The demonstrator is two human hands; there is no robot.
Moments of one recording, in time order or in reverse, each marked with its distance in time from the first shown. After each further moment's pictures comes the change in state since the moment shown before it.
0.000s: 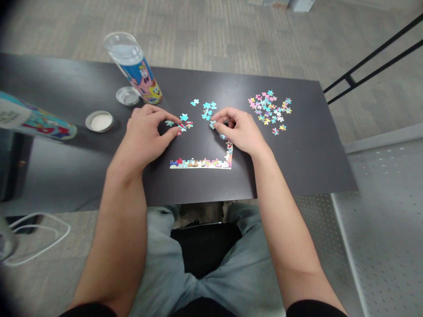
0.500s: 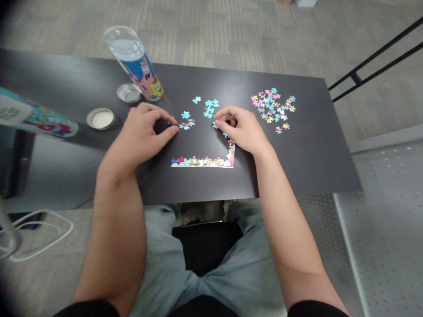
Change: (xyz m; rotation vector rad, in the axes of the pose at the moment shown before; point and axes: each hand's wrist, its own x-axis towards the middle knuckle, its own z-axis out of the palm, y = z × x) left_hand -0.003 -0.009 -0.008 0.003 -0.025 0.012; right_hand 0.001 0.007 0.000 -0.030 -0.003 -0.038
